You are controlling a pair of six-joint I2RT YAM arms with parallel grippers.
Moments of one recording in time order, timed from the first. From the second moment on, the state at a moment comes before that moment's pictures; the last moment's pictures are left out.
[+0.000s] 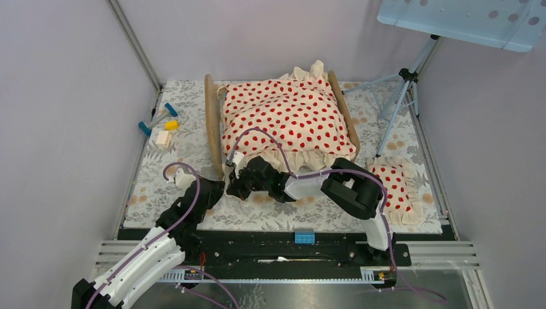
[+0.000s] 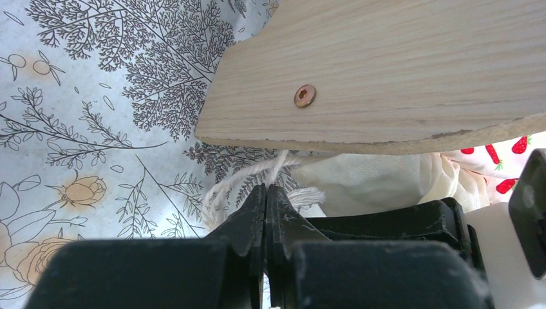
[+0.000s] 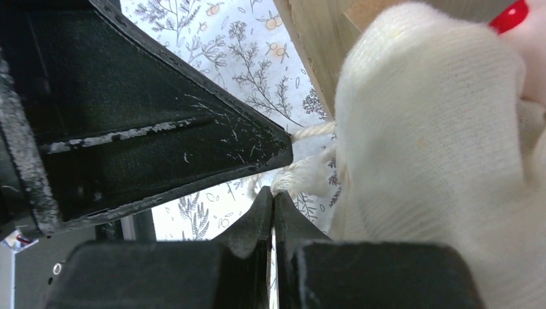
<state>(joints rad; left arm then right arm) -0.58 0.50 0.25 -0.35 -0.45 -1.24 1.07 2.05 1.12 0.53 -0.28 0.26</state>
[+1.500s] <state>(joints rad) -0.58 0.51 0.25 -0.35 -0.44 -1.23 1.07 2.08 1.22 0.22 -0.26 -0.21</state>
